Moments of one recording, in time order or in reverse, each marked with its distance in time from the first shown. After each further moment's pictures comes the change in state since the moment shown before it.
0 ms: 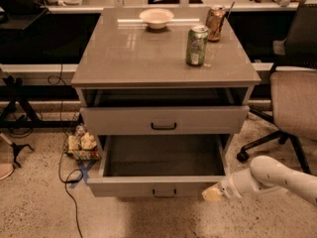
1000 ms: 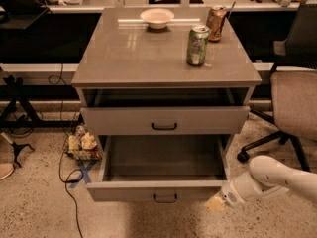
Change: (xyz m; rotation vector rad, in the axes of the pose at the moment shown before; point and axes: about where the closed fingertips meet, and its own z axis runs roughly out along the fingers) arm 0.032 0.032 -0.014 -0.043 0.145 -0.009
